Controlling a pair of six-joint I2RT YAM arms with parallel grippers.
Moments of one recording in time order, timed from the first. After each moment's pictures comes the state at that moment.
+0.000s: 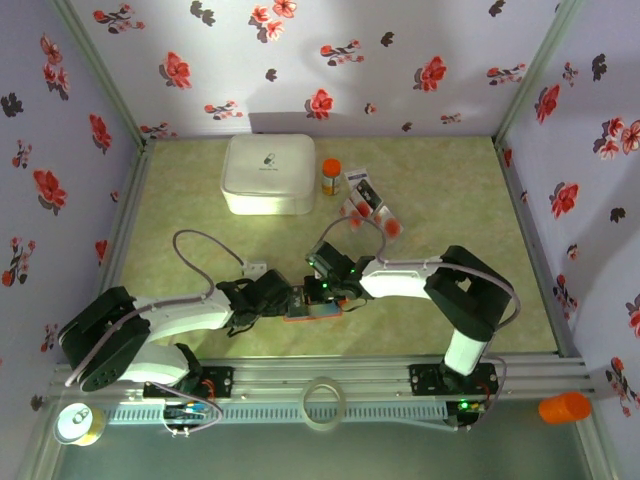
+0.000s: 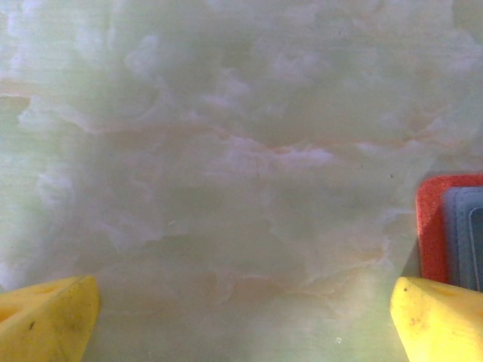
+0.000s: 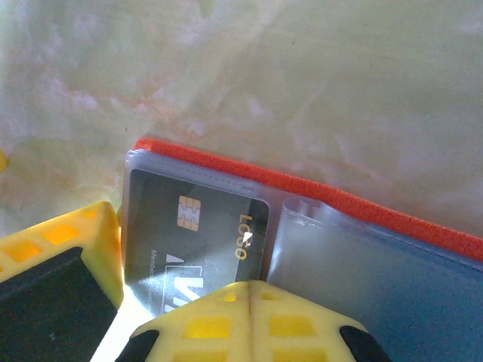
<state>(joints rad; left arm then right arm) -0.96 1.34 0.52 -0.40 -0.43 -0.88 0.97 1.74 0.89 -0.15 -0.20 0.77</state>
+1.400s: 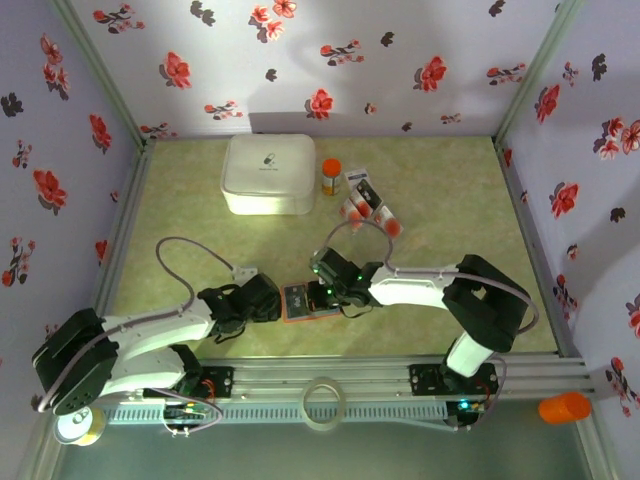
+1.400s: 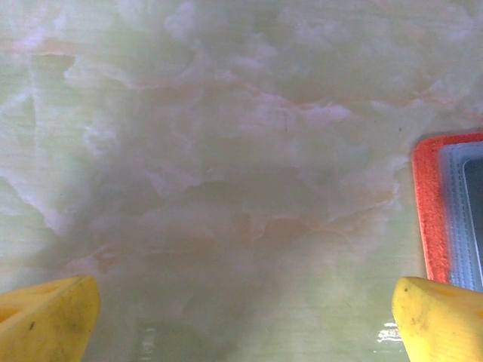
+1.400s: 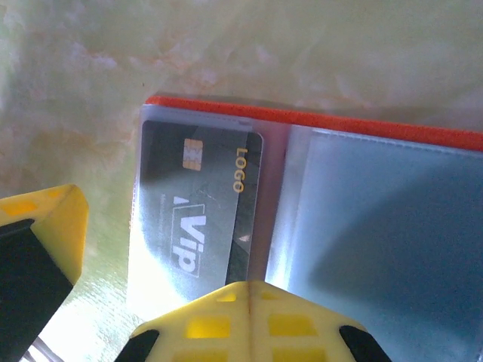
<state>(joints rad) -0.96 1.16 0.46 -0.48 -0.38 -0.88 1.01 1.64 0.83 -0.19 -0.17 0.79</state>
